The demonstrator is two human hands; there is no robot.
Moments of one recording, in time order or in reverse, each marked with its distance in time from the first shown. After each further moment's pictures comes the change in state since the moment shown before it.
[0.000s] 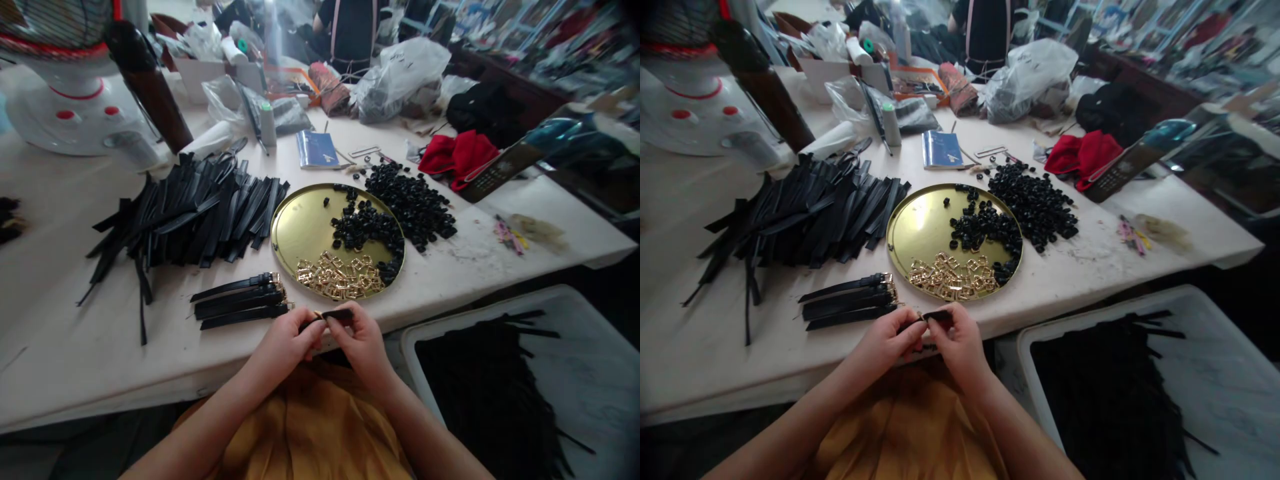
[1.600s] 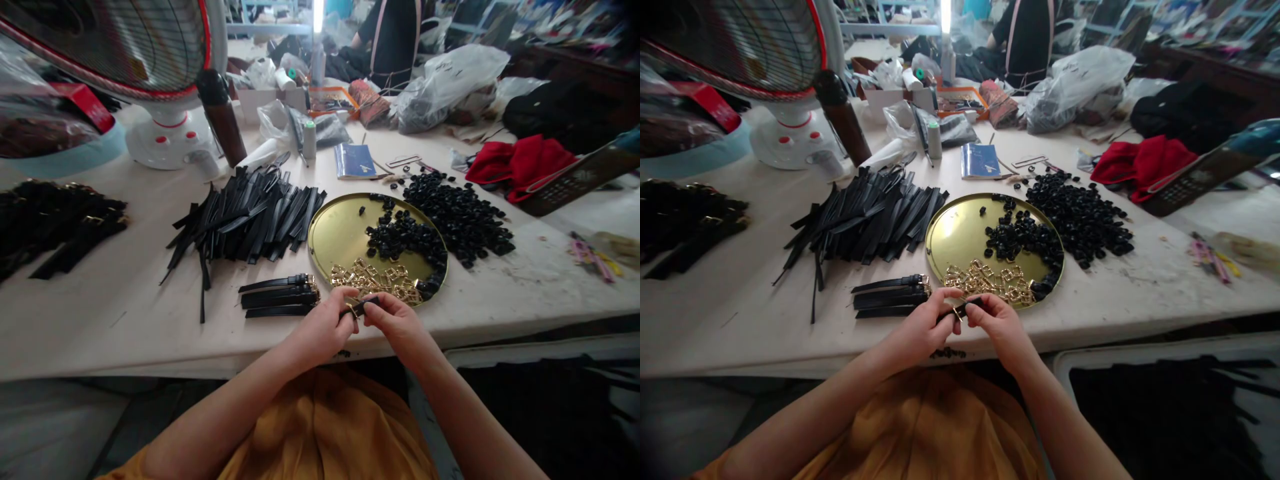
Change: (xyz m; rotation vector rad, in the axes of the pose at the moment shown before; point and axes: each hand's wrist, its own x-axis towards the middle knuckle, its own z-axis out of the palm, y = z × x) left_hand 0.007 0.013 -0.005 0.066 0.066 0.187; right_hand 0.033 -0.001 -0.012 0.329 -0.212 0.197
